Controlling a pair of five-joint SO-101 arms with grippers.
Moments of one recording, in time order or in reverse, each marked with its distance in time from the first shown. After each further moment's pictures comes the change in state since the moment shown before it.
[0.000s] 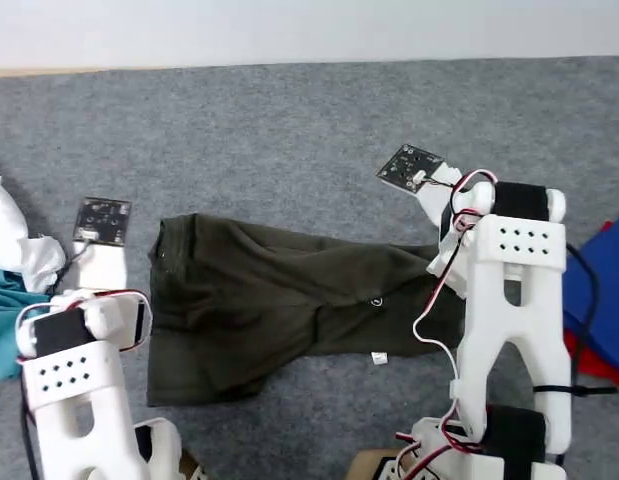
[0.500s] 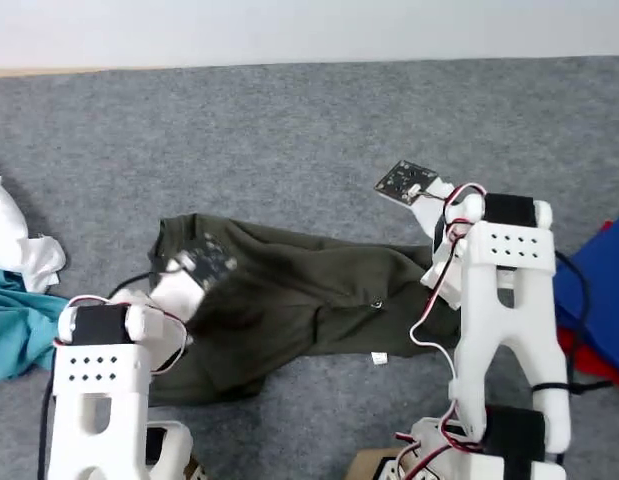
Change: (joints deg) left arm 14.4 0.0 0.3 12.7 -25.1; right arm -0.2 0.1 8.2 -5.5 -1.8
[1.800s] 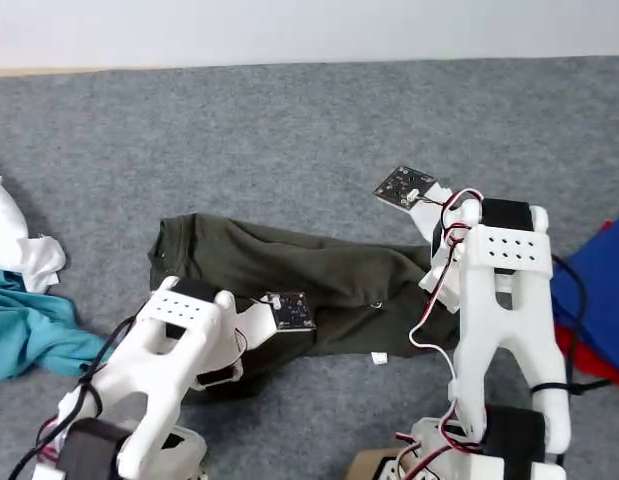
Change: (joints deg) left arm 19.1 33.6 2.6 -14.2 -6.3; right arm 0.0 0.0 1.6 -1.0 -0.2
